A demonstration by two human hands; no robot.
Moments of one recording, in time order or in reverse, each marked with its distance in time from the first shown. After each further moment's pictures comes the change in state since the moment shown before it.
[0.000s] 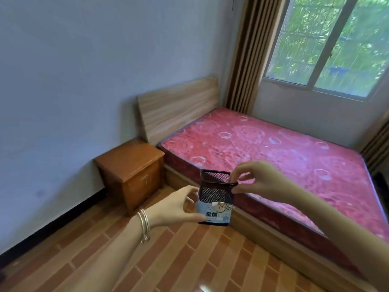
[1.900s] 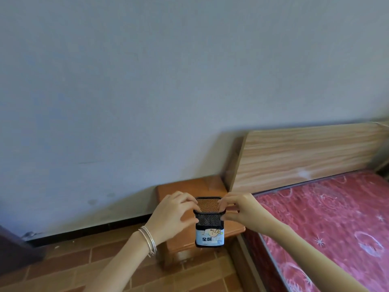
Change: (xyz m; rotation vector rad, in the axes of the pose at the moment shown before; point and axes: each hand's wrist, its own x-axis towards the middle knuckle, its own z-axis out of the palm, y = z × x) left_hand 0.260 -0.424 -0.409 0.473 0.743 -0.276; right_hand 0.775 0.111 0.204 0.136 -0.464 -0.447
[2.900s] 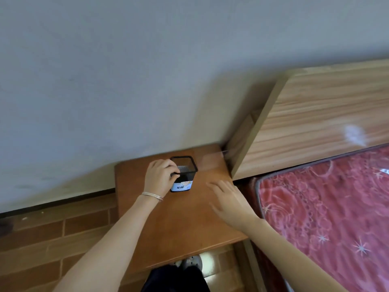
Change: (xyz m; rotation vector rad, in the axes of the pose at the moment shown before) left_hand 0.213 -0.262 0.327 0.127 -0.037 -0.430; right_hand 0.180 0.374 0.102 -0.301 -0.172 0.088
